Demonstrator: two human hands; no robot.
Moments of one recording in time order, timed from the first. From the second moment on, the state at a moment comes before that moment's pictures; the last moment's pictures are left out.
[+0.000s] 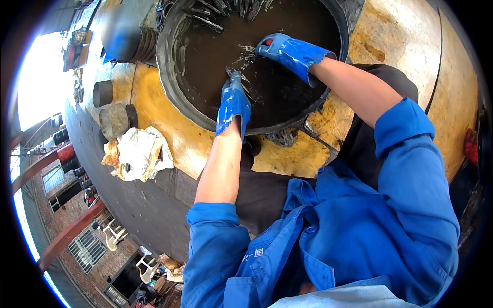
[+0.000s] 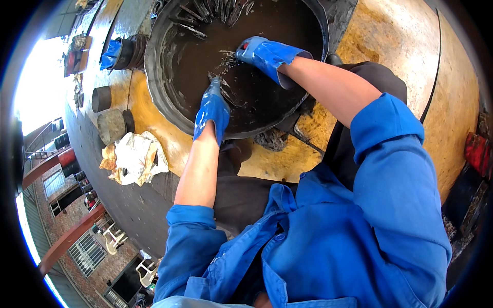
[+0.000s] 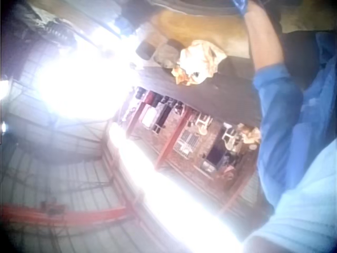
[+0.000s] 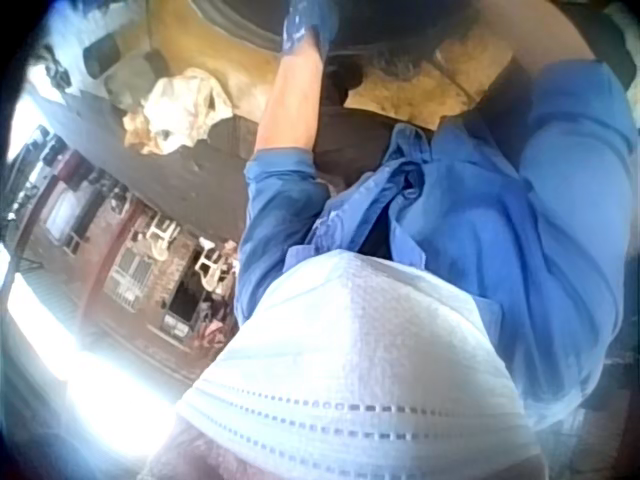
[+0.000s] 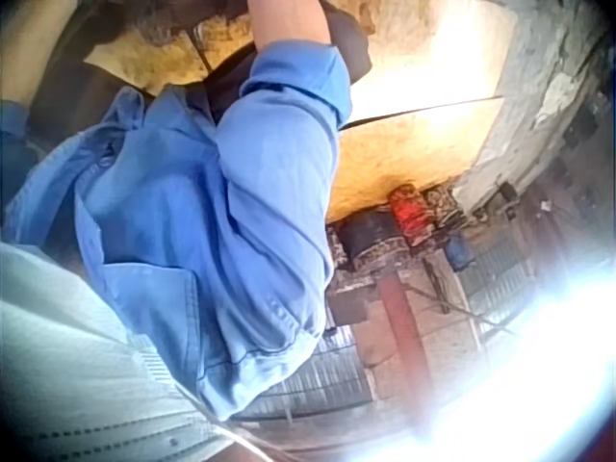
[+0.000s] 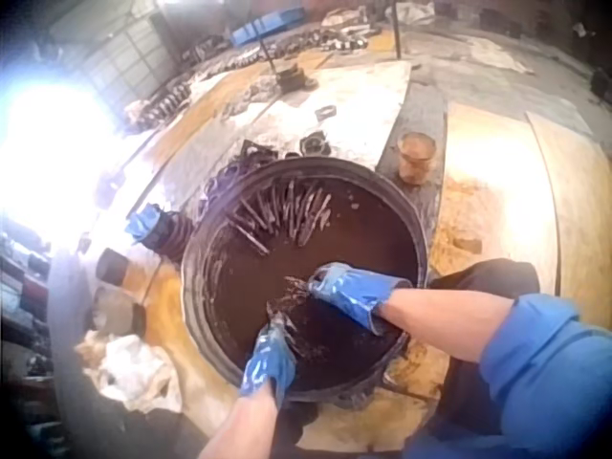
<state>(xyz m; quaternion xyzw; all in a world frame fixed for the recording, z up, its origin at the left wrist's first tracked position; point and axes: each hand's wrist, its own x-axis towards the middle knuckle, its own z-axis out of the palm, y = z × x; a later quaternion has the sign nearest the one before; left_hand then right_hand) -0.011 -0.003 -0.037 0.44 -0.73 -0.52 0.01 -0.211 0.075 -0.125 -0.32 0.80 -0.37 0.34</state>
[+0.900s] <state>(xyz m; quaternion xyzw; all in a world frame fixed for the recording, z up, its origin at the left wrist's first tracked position) -0.006 -0.049 -0.104 0.48 -0.67 -0.56 -0.08 -0.142 0.140 -0.050 -0.61 0.63 -0.41 0.25</state>
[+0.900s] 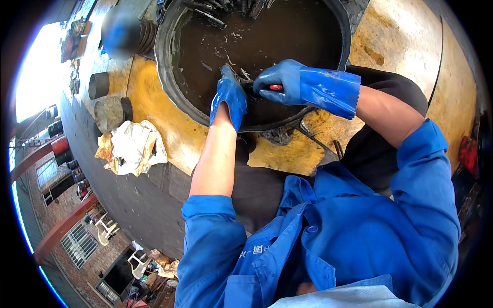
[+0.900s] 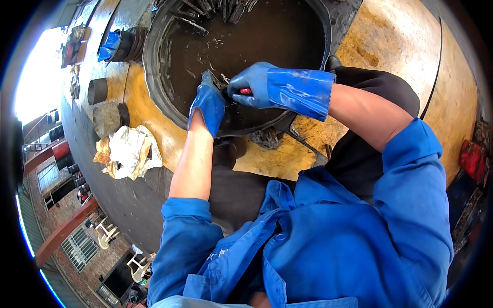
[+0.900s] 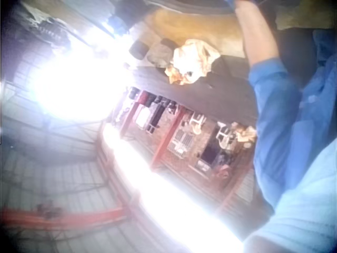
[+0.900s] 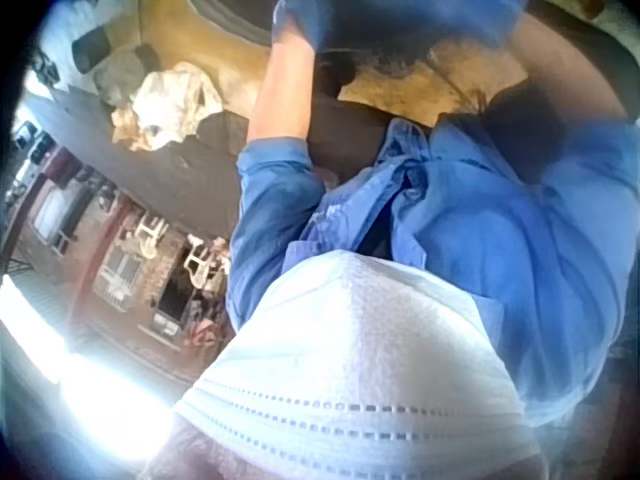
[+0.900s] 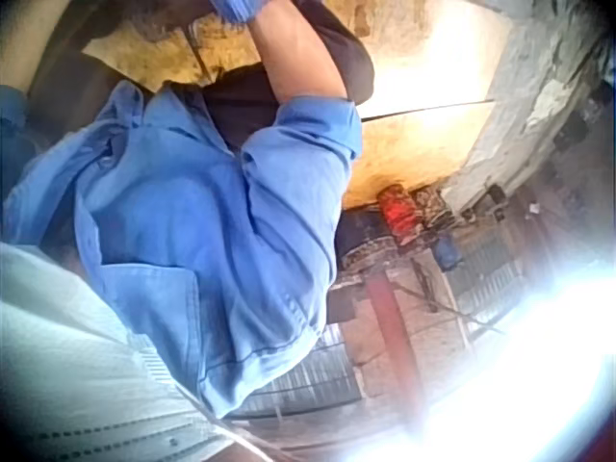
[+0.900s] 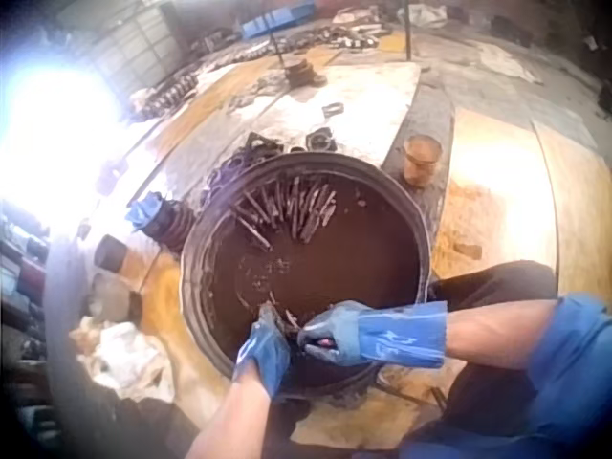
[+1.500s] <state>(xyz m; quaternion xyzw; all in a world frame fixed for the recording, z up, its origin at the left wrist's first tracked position) -0.030 -0.008 -0.022 0.53 -0.68 -0.49 -0.11 -0.188 0.131 -0.039 -0.38 0.74 -0.40 0.38</state>
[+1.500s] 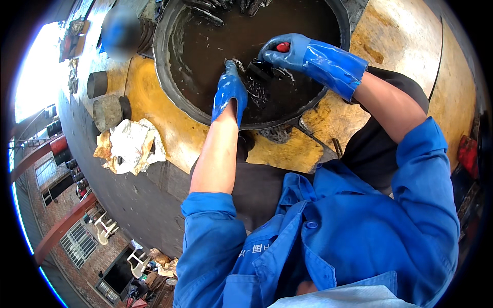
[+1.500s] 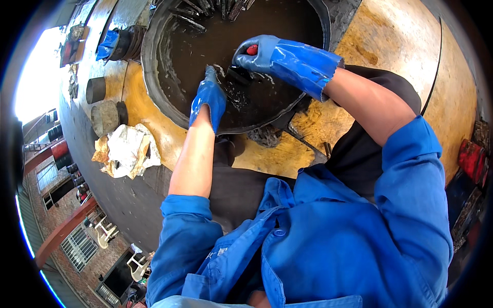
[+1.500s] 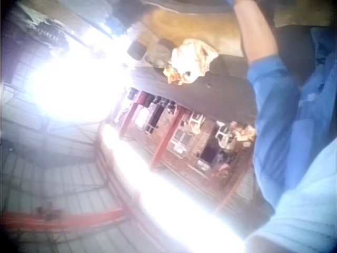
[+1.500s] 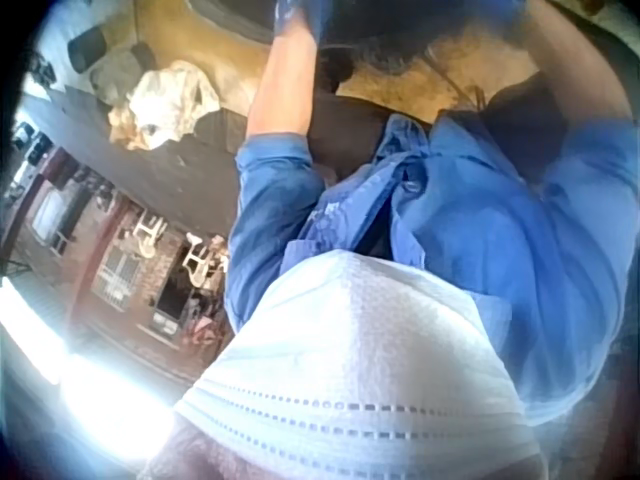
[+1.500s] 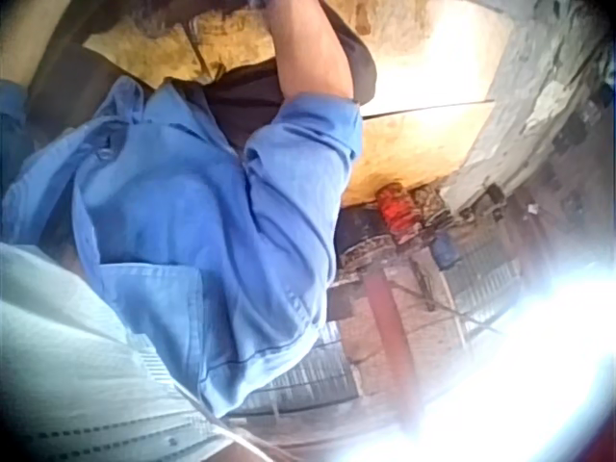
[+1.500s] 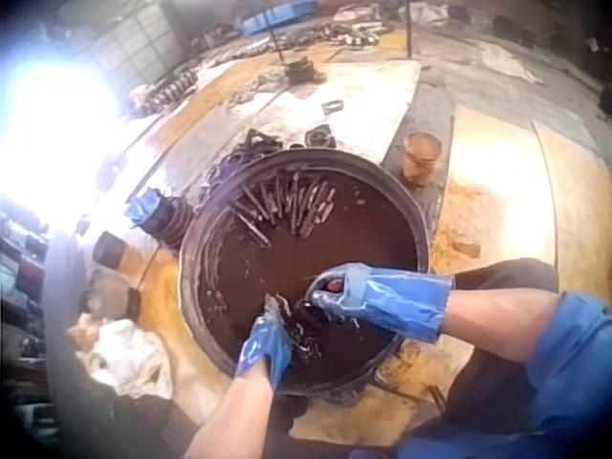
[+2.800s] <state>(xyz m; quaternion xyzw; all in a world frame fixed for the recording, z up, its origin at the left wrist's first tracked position) -0.031 -0.011 -0.062 0.53 -0.72 -0.44 -0.02 -0.213 0.111 -0.076 -0.14 0.64 -0.50 0.57</state>
